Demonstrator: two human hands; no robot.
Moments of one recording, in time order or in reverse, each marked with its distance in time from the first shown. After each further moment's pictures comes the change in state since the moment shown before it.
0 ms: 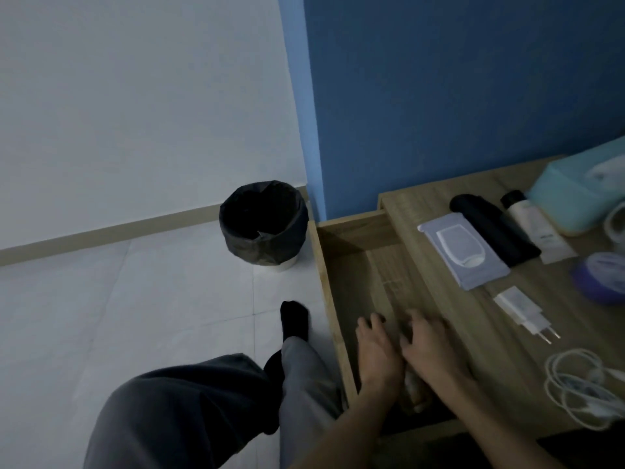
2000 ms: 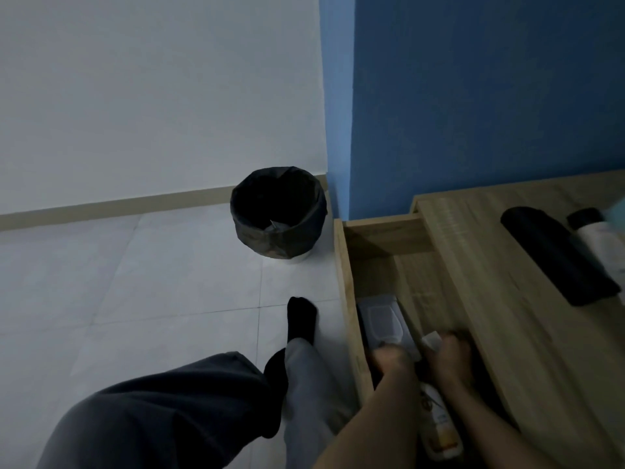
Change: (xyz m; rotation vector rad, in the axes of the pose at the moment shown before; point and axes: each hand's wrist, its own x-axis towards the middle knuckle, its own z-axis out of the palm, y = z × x) left_hand 0.075 0.010 0.013 -0.165 -0.121 -0.869; right_hand 0.085 0.043 0.071 0.133 0.042 0.280
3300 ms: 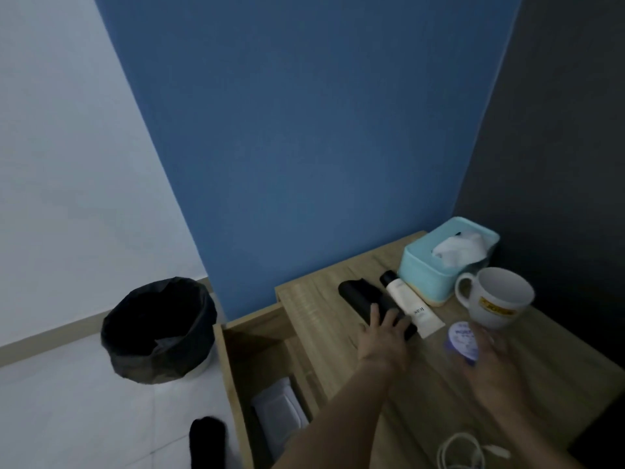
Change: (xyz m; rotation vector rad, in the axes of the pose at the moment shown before) left_hand -0.141 0.118 0.100 1.119 0.041 1.398; right_hand 0.008 0.091 -0.246 0.069 0.412 0.051
